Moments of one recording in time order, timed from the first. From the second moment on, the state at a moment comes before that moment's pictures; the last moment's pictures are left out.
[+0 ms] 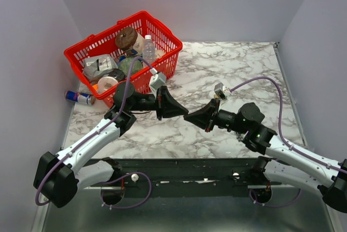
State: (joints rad) left arm -0.60 1.08 0.74 0.51 1.01 -0.57; right arm 0.86 0.86 0.57 0.37 -0.37 0.46
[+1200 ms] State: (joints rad) left arm -0.72 1.25 0.90 0.00 0.46 -0.34; right arm 0.22 0.80 0.48 0.14 -0.31 0.42
